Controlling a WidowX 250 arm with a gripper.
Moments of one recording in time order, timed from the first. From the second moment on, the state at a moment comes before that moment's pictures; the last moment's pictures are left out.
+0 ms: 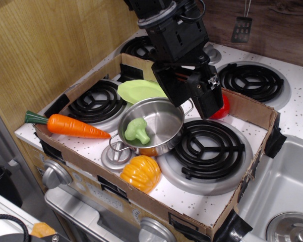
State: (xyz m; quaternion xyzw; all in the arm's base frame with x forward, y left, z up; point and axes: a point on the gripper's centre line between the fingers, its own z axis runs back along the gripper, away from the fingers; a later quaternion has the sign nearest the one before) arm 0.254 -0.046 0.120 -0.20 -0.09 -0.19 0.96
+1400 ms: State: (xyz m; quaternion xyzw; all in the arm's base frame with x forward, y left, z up) arm 0.243 0.077 0.082 0.04 0.02 -0.28 0.96
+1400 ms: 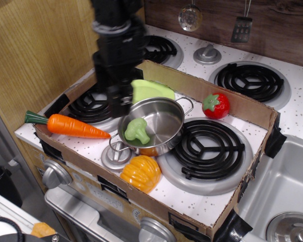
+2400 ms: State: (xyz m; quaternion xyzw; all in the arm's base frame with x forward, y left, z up) arm 0.211 0.149 0.026 0.07 0.04 -0.31 0.95
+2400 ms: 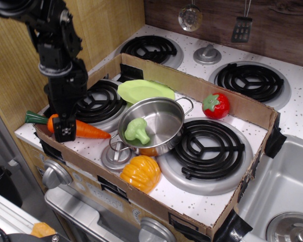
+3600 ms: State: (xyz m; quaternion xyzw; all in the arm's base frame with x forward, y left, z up) arm 0.243 0.162 0.074 0.13 0.06 -0.28 0.95
